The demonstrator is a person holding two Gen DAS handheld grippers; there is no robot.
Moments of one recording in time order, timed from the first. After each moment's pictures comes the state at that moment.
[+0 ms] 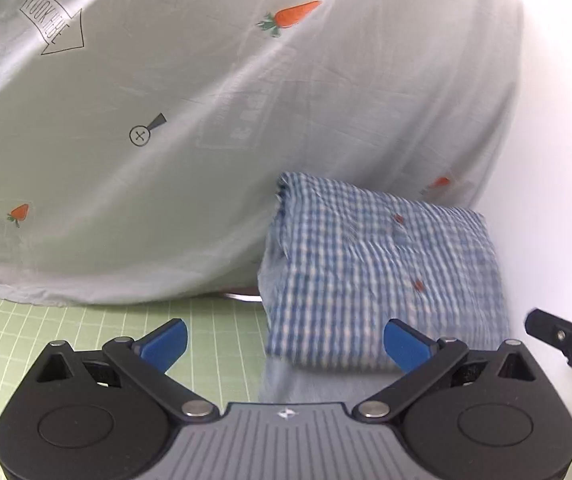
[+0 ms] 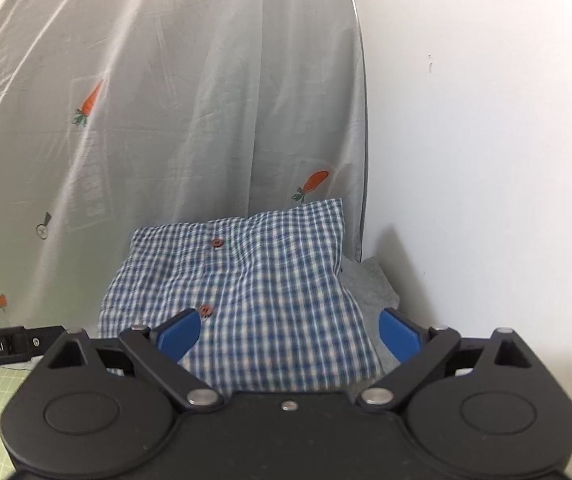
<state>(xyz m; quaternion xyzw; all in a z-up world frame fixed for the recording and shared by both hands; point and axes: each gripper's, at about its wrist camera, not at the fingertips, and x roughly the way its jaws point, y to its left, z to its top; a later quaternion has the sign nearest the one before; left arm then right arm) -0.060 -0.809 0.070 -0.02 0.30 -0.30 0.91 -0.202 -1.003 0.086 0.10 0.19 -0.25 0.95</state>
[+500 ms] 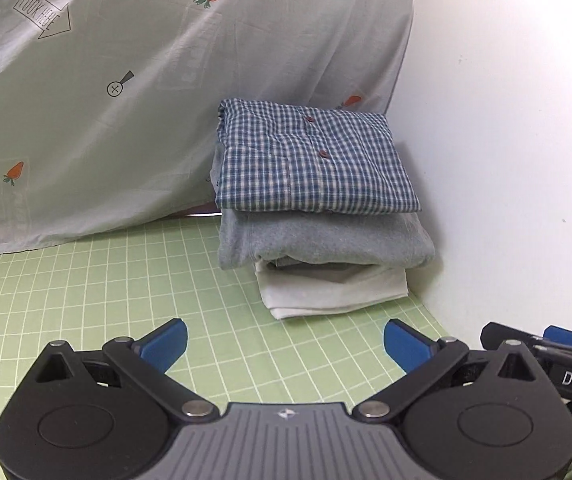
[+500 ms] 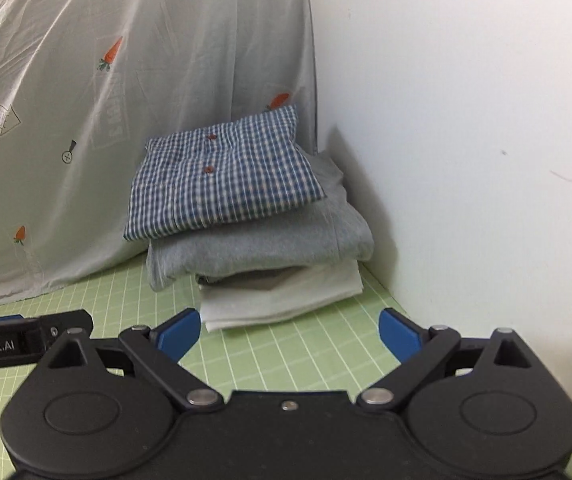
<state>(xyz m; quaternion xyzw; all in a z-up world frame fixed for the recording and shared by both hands) -0.195 -0.755 0.046 0.05 0.33 -0.36 0.87 -0.353 -0.917 0.055 0.14 0.27 -0.29 0.91</state>
